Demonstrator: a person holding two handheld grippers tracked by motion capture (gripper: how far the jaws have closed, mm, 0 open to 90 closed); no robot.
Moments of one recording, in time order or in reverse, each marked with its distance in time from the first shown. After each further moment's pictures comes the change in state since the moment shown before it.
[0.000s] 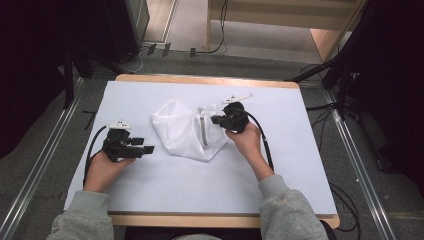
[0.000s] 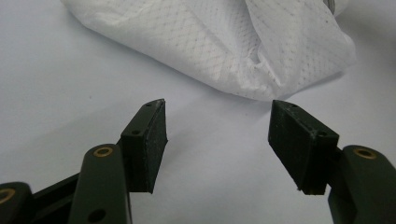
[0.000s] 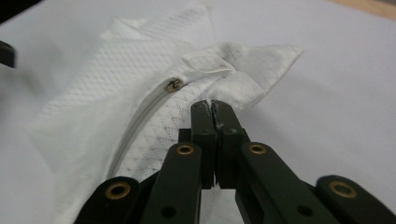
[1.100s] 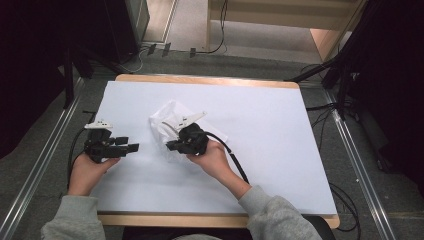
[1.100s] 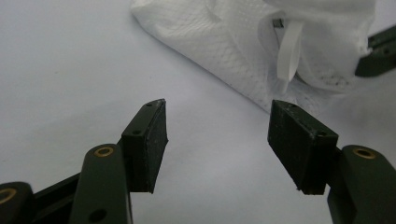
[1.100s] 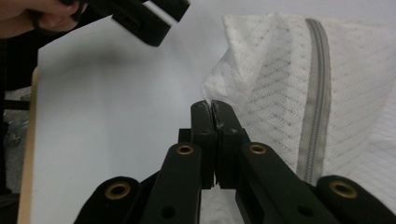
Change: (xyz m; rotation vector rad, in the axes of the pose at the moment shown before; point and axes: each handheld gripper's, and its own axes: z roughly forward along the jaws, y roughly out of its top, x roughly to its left) left arm 0.020 -0.012 -0.036 -0.052 0.057 -0.073; right arm 0.130 0.004 0.033 0.057 0.297 -0.213
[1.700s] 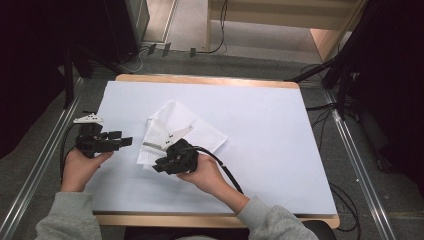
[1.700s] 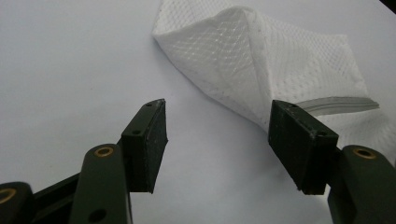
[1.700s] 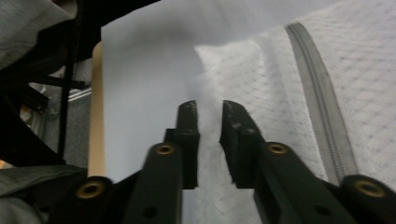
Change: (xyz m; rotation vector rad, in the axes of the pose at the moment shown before) left arm 0.013 0.009 -0.014 -0.040 0.005 -0.022; right arm 0.050 -0.004 0.007 0.054 0.124 -0.053
